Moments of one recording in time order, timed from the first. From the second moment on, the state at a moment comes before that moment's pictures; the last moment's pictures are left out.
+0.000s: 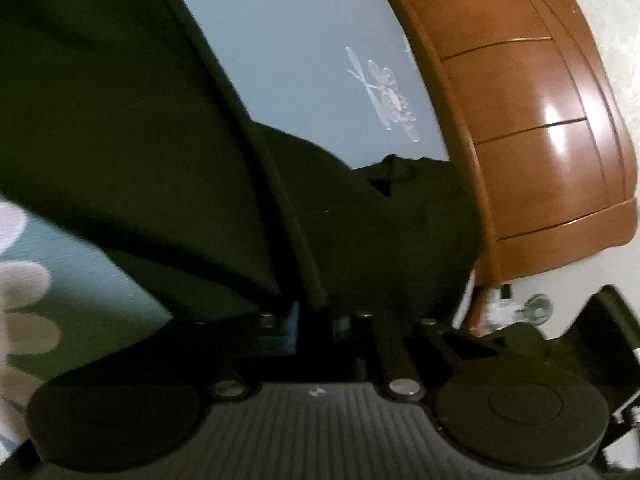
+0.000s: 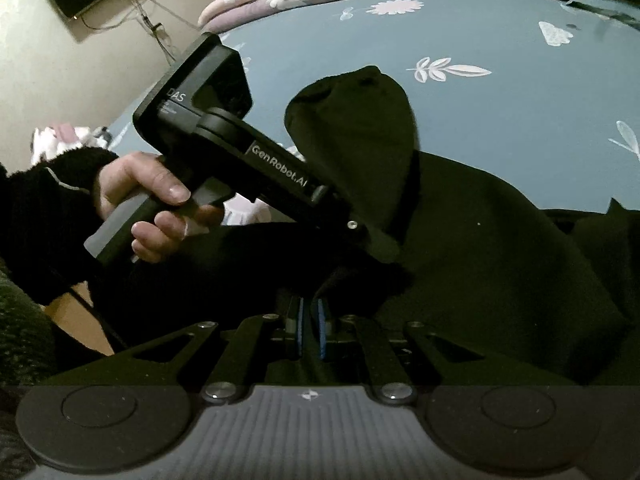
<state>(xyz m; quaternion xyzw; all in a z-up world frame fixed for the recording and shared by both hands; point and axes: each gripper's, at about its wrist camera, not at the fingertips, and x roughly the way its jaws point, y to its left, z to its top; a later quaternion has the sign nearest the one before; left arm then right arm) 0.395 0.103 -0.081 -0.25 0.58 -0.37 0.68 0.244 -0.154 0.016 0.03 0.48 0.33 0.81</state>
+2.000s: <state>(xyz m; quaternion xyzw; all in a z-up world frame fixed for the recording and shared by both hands) 0.124 0.103 -0.007 -0.20 0.33 -0.04 0.92 0.169 -0.262 -0.005 -0.07 0.29 0.51 0.80</state>
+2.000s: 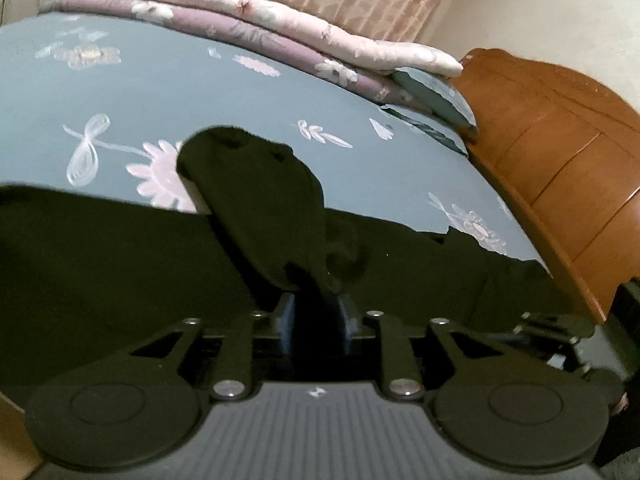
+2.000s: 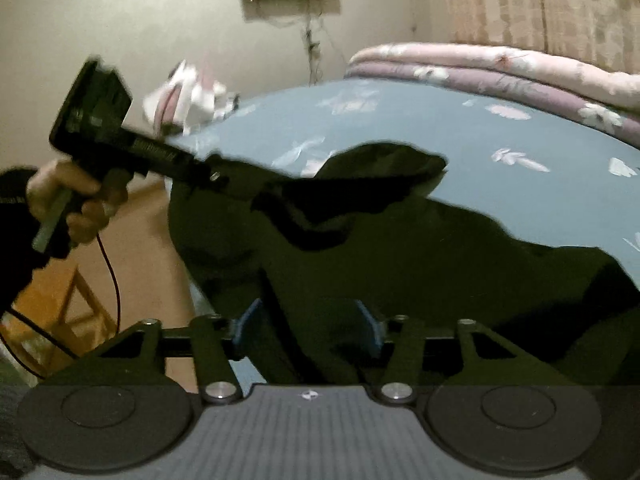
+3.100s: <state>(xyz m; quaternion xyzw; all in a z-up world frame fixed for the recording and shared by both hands) 0.411 0.000 -0.023 0.16 0.46 -0.48 0.73 0.192 -0.312 0.000 0.10 0.37 0.27 0.88</state>
